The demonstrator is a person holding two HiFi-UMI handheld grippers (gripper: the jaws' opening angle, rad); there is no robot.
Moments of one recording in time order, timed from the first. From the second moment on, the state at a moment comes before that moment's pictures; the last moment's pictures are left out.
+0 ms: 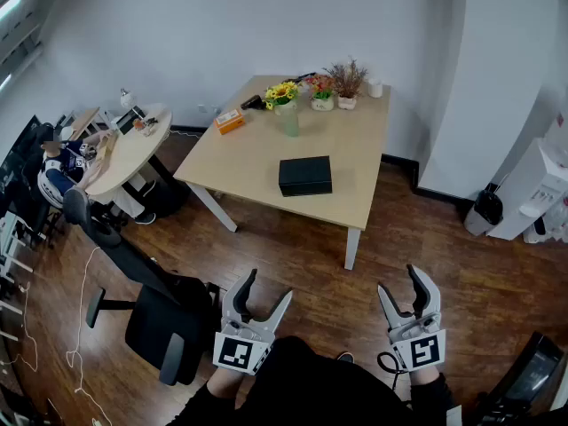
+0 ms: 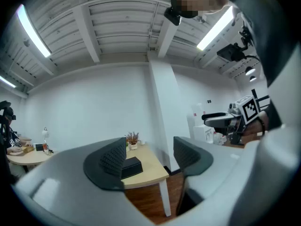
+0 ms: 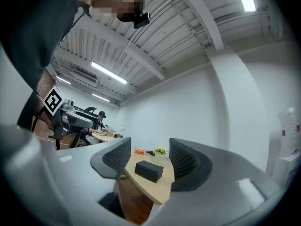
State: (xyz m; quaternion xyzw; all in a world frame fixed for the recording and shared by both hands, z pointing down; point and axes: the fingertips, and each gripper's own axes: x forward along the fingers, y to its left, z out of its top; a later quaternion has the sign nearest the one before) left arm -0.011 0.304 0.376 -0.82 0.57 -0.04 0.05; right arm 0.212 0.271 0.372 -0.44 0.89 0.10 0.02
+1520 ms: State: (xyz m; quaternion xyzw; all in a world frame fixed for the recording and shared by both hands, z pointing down) left arm -0.124 -0.129 0.672 -0.85 0.43 -0.26 -0.16; right arm 0.045 -0.155 0.661 -0.31 0.90 -0.04 -0.30
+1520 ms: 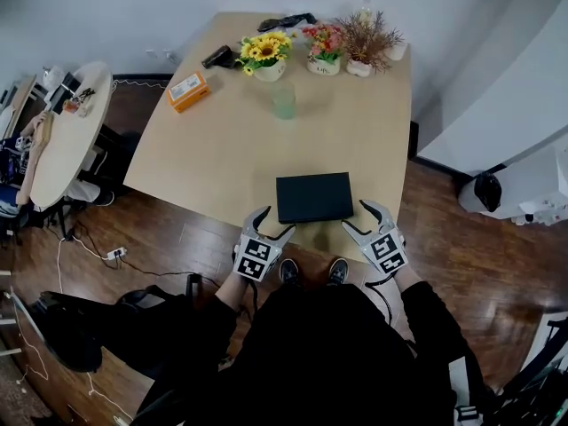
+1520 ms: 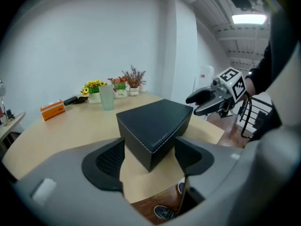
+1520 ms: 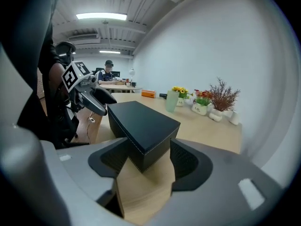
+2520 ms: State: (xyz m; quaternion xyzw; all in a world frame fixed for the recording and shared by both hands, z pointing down) left arm -0.116 -0.130 0.679 -0.84 0.43 -0.30 -0.13; right arm 0.028 -0.158 0.657 -0.25 0.91 -0.28 -0.19
